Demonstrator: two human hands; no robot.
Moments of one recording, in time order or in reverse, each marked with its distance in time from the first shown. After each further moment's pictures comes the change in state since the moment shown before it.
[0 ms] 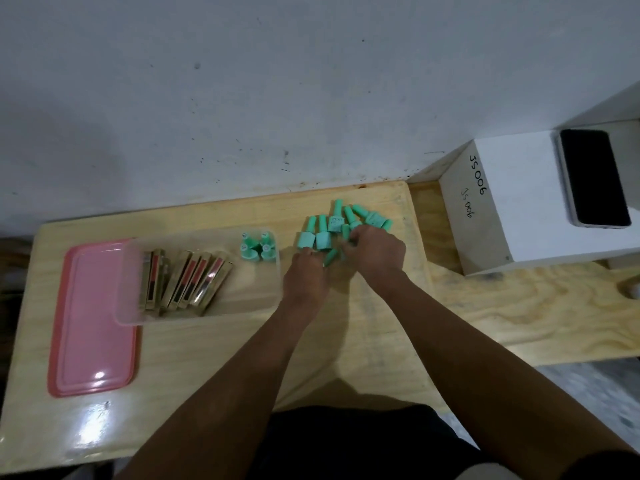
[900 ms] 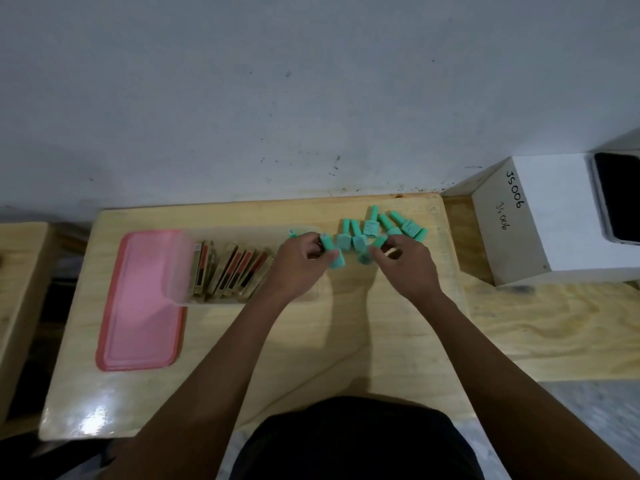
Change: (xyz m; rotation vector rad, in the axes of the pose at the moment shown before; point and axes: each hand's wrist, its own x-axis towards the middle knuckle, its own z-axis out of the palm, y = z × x) left_hand -0.037 -0.056 -0.101 -0.624 0.047 0.044; right_hand -0.051 -0.019 -0.016 0.427 0.032 -0.099
